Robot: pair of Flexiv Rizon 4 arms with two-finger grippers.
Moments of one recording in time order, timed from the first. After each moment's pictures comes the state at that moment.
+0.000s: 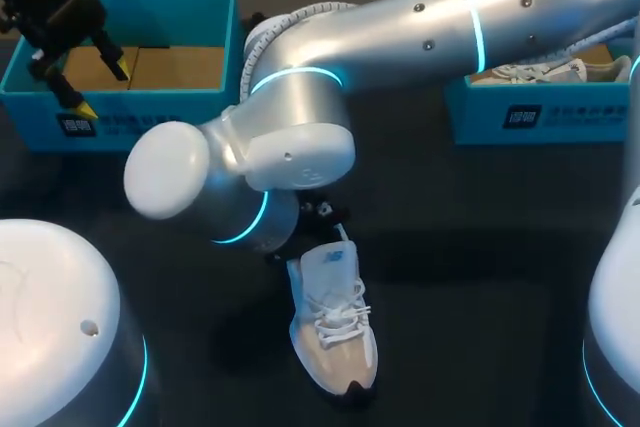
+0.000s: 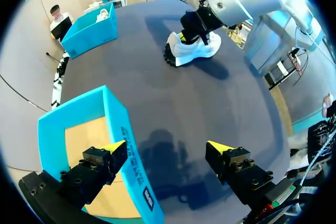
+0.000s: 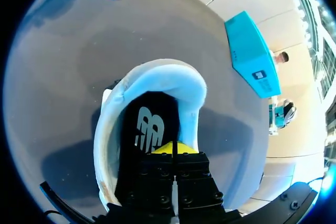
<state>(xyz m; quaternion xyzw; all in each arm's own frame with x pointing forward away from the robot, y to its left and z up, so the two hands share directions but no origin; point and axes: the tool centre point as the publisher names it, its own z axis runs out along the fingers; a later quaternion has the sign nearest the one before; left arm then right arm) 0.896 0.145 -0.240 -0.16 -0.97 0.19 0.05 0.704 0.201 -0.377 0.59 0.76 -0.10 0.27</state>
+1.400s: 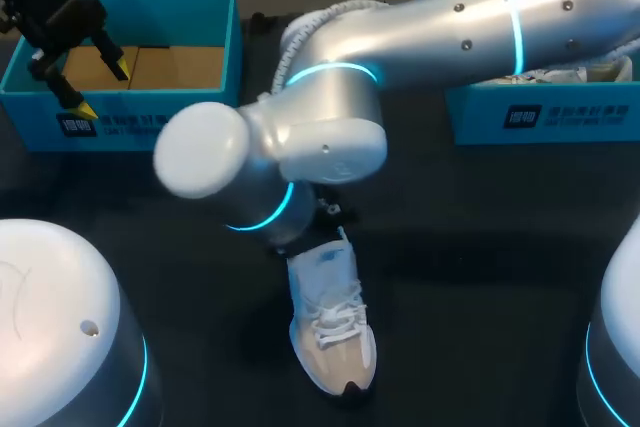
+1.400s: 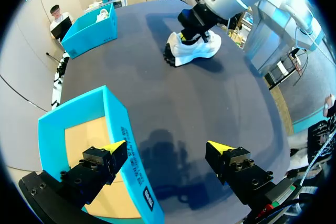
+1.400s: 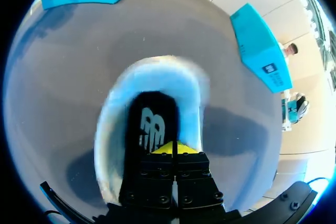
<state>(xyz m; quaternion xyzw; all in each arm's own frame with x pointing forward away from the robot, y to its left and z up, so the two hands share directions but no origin) 0.896 0.145 -0.240 -0.16 -0.97 0.19 0.05 0.703 0.205 -0.374 0.61 0.75 -0.07 0.23</state>
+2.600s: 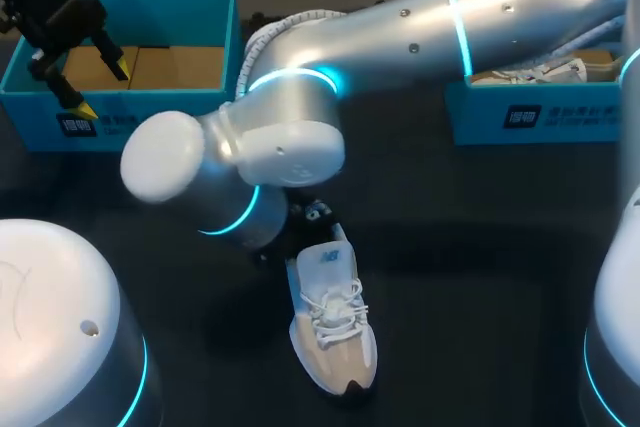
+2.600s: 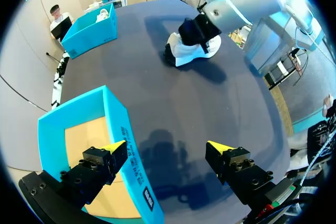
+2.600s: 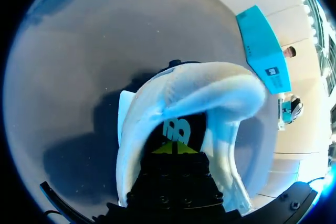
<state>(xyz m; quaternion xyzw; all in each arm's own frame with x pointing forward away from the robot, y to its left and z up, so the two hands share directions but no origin) 0.896 0.145 -0.240 -0.16 -0.97 0.19 0.05 0.706 0.223 -0.397 0.61 0.75 -0.10 0.23</state>
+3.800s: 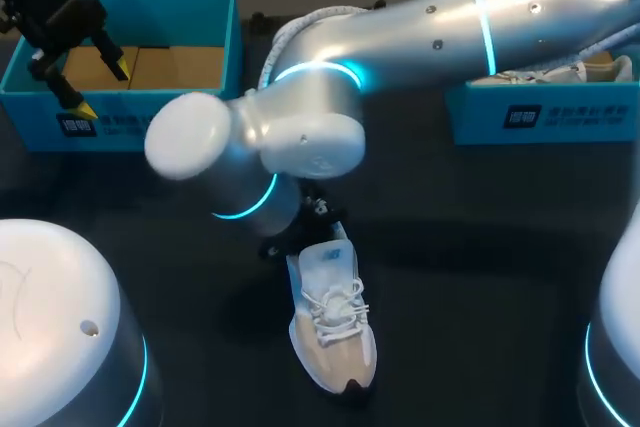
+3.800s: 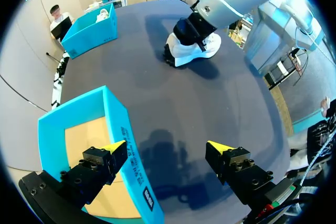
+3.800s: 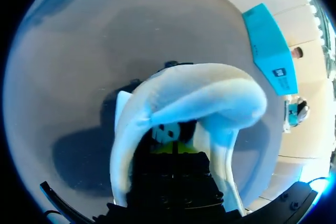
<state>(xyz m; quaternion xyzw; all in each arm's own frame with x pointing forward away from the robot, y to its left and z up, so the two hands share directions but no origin) 0.896 0.145 -0.240 -0.16 -0.97 0.19 0.05 0.709 0.220 -0.406 0.60 0.78 -0.10 0.18</state>
